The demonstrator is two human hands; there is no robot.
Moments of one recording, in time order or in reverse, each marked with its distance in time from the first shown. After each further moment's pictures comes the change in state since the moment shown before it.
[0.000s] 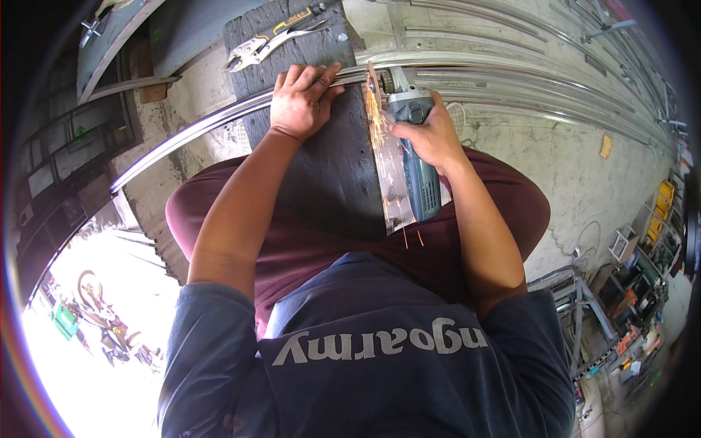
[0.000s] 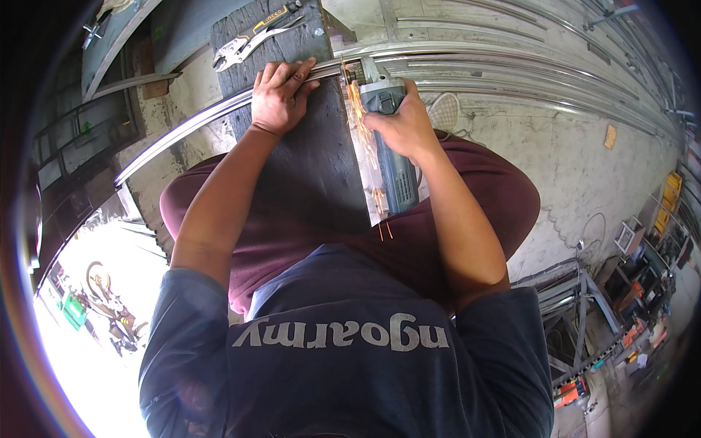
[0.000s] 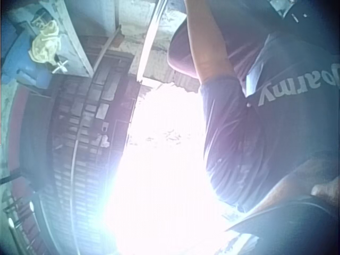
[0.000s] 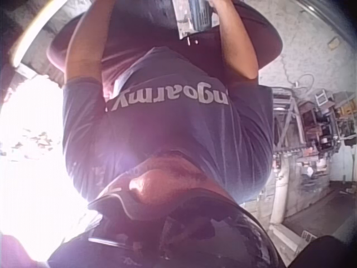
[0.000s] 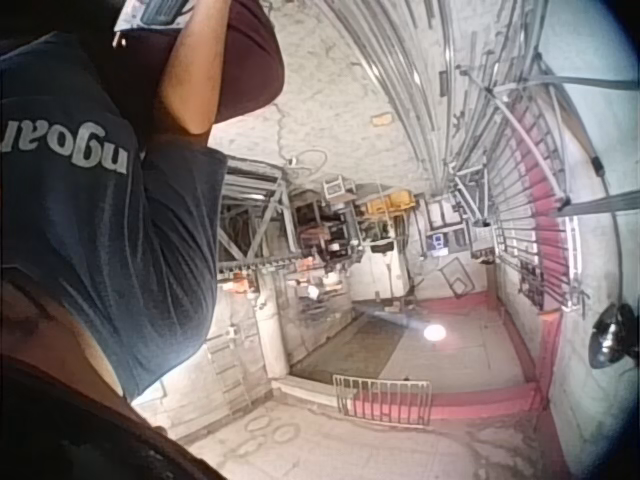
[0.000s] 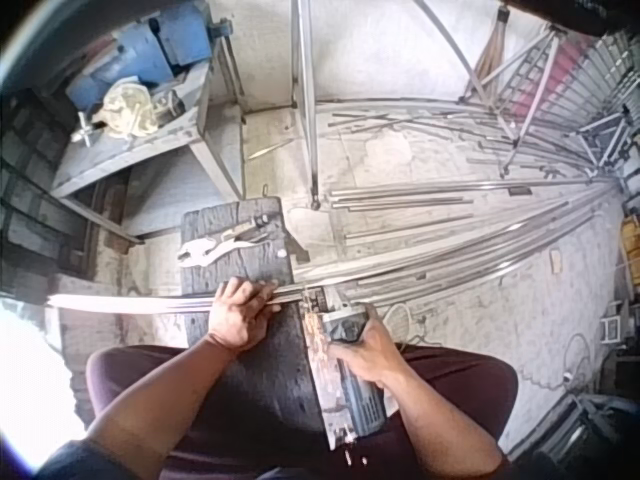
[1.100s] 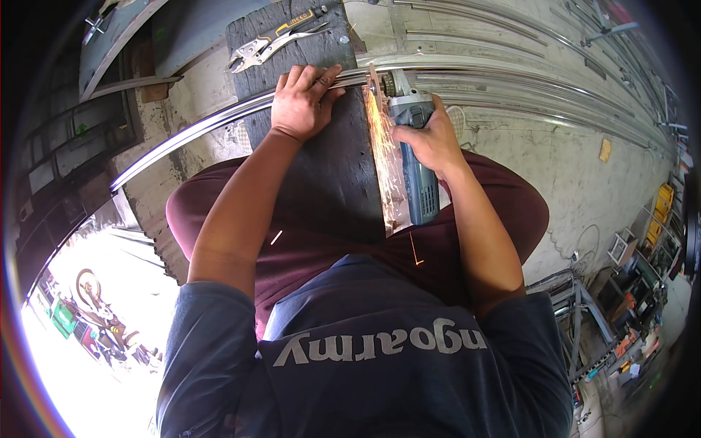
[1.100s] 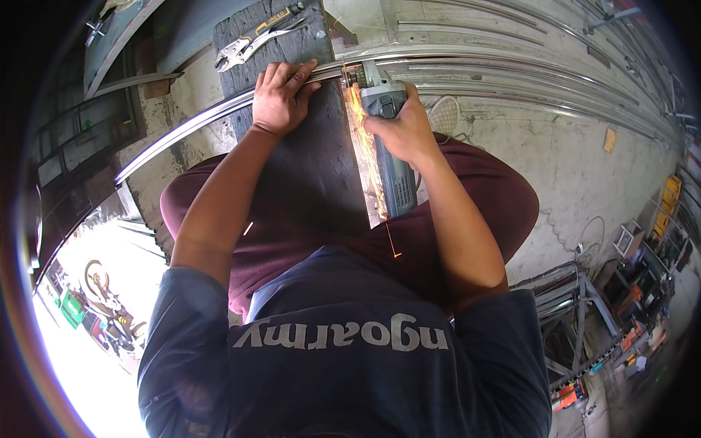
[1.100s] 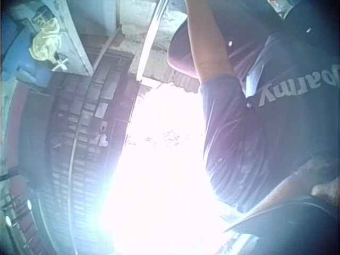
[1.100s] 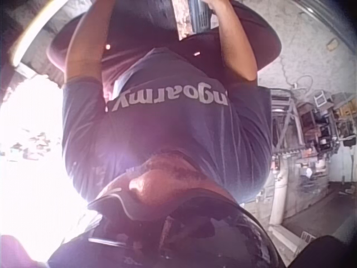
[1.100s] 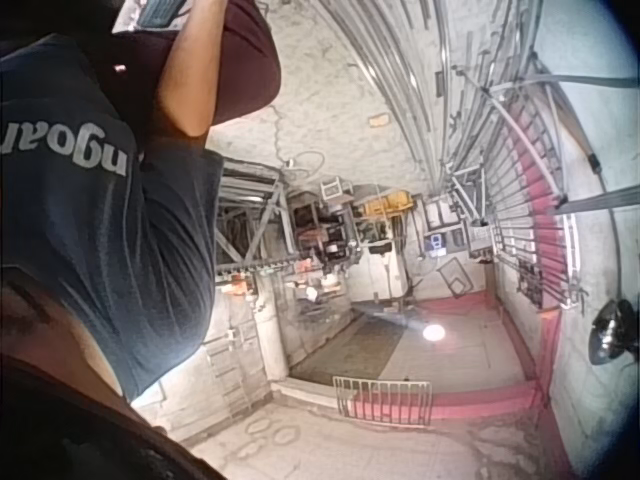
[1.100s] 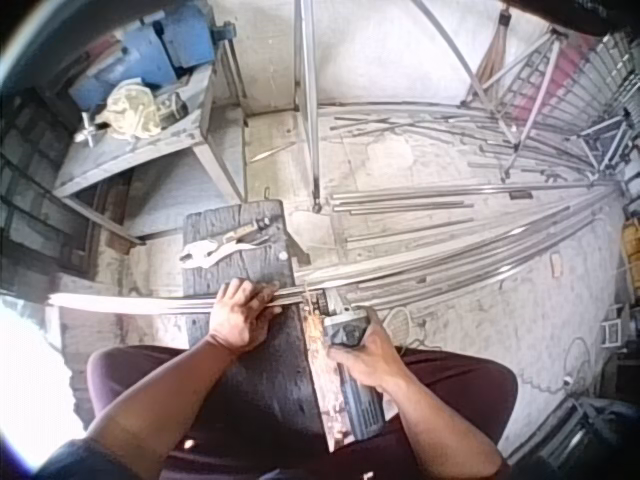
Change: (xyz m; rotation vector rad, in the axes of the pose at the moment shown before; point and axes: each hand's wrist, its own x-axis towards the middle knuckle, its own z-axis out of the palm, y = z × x) left_hand 0.001 0.000 -0.003 0.006 -0.031 -0.010; right_hand -0.003 0.004 0.000 -0.013 0.013 -0.009
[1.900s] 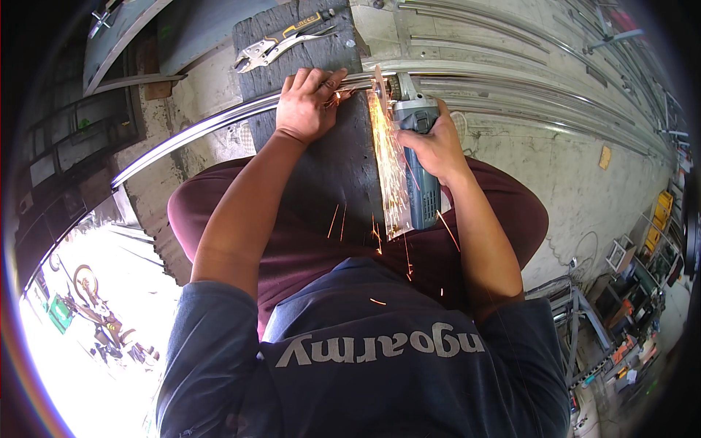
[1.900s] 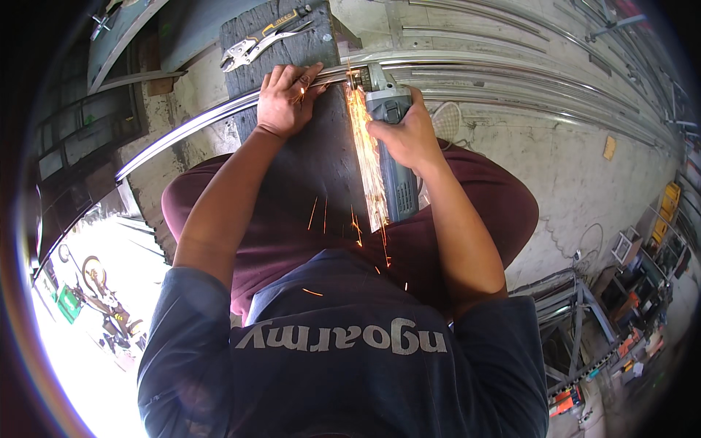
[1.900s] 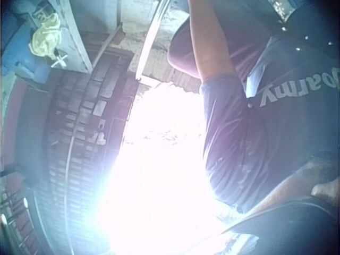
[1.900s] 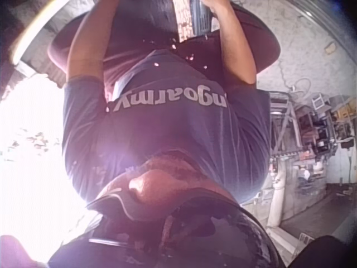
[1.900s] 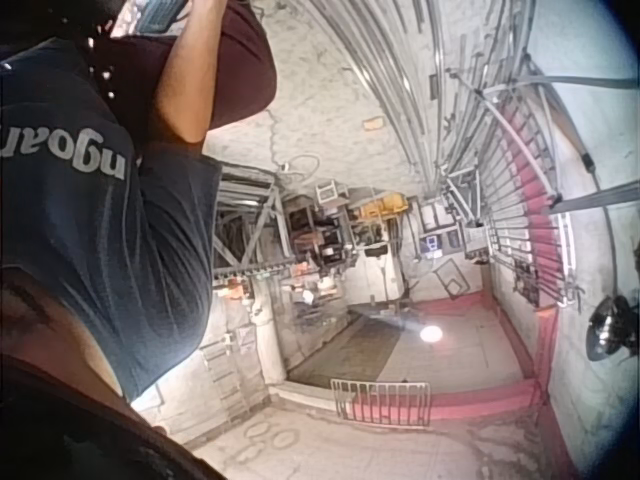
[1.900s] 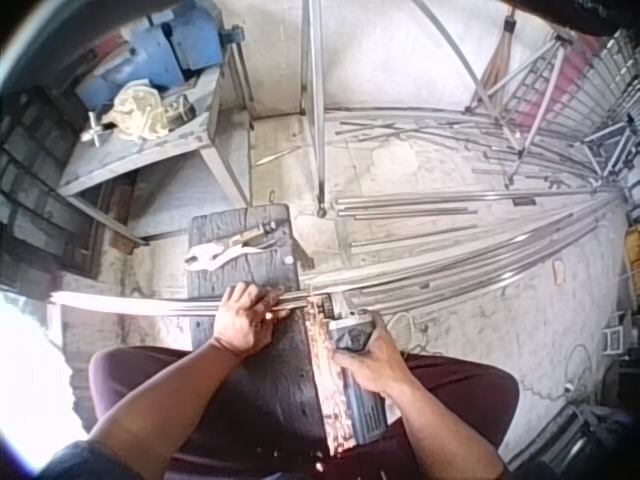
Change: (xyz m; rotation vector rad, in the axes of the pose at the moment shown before) left_hand -0.002 0.000 0.001 0.007 -0.004 0.001; right_hand -0.002 -0.004 0.000 -0.014 0.007 -0.078
